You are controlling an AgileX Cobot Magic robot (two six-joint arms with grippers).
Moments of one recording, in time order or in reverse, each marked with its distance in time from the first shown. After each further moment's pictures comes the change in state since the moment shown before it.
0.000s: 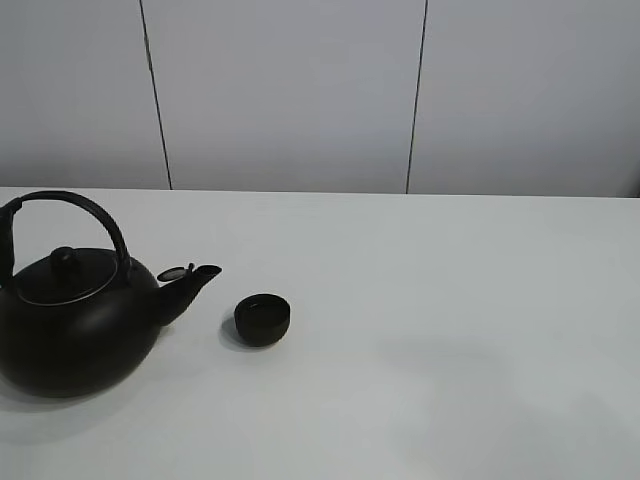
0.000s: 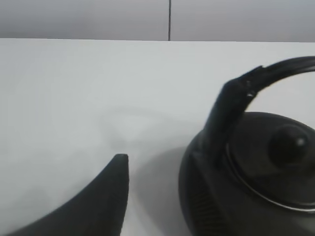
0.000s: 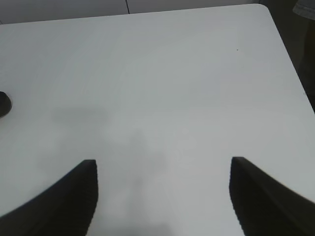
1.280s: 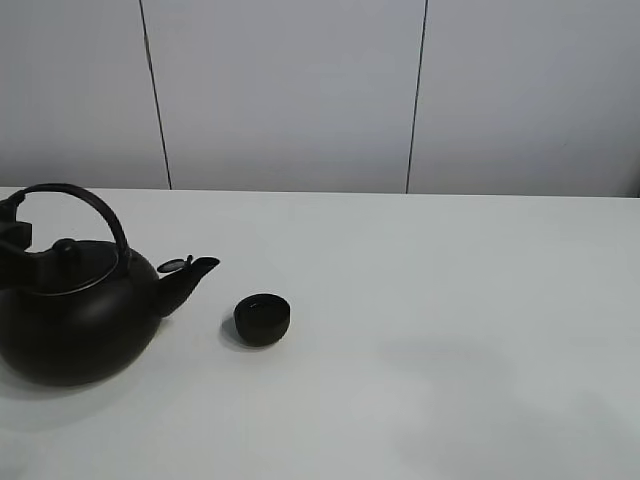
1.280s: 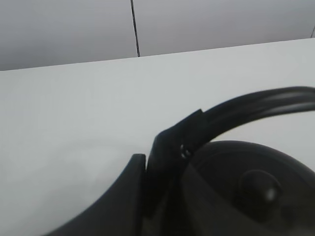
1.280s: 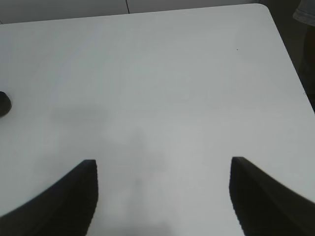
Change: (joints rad) left arm 0.000 0.150 -0.229 0.069 0.062 0.077; right arm 0.000 0.000 0.000 0.000 0.001 0.000
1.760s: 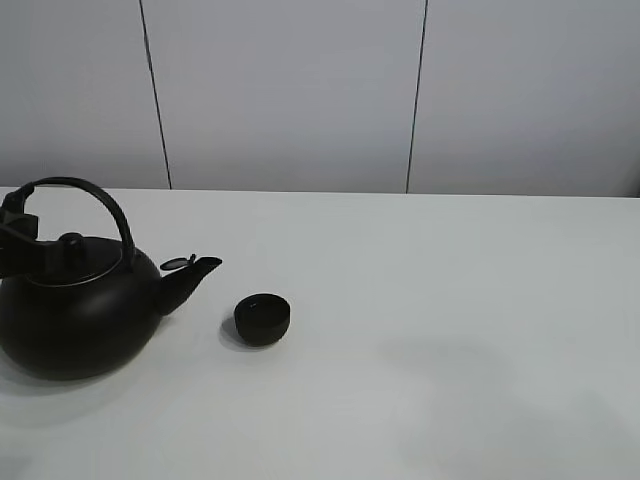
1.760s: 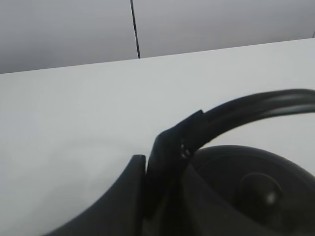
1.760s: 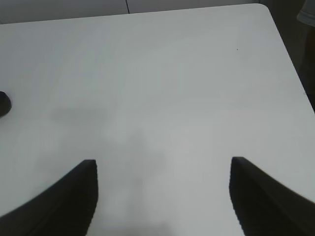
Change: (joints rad) left arm 0.000 -0.035 -0.046 -0.011 0.089 0.030; right arm 0.000 0.000 0.000 0.000 0.000 0.000
